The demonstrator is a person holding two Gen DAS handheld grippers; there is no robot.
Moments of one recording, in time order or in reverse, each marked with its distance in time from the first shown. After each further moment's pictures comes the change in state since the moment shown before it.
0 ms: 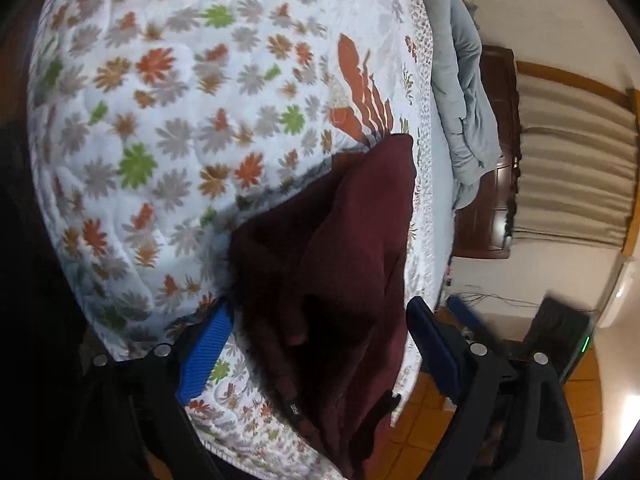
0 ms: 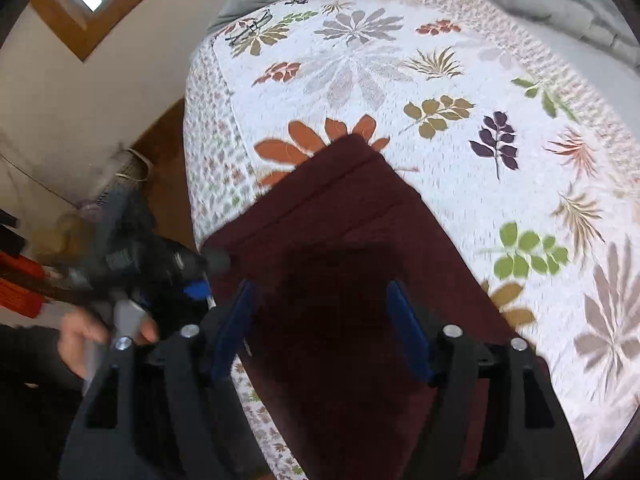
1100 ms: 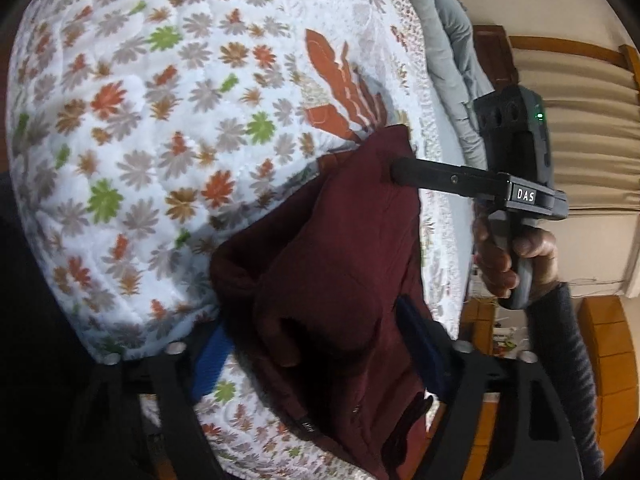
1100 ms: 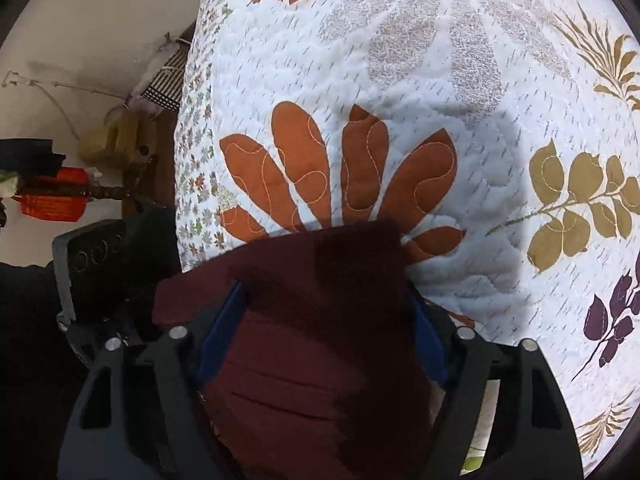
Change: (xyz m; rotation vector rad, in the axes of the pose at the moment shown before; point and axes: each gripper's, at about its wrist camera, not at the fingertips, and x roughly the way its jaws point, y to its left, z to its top) left arm 0.020 -0.023 0.020 0.107 -0.009 0.083; right arm 0.139 -0.022 0.130 -0.225 0.470 0.167
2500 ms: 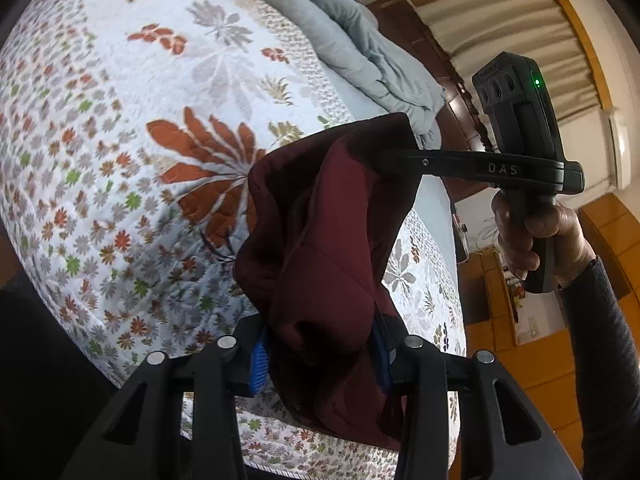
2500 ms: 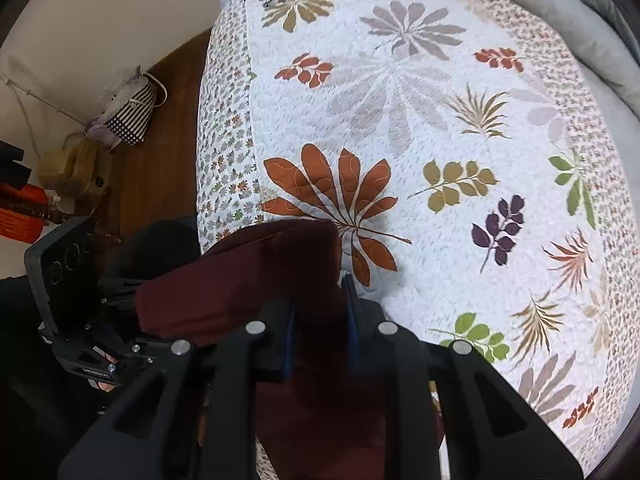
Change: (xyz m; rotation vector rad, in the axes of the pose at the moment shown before) left arm -0.043 -0.107 -0.033 0.379 -0.068 -0.039; right arm -0.124 0.085 -0.085 0.022 -0.217 -0.289
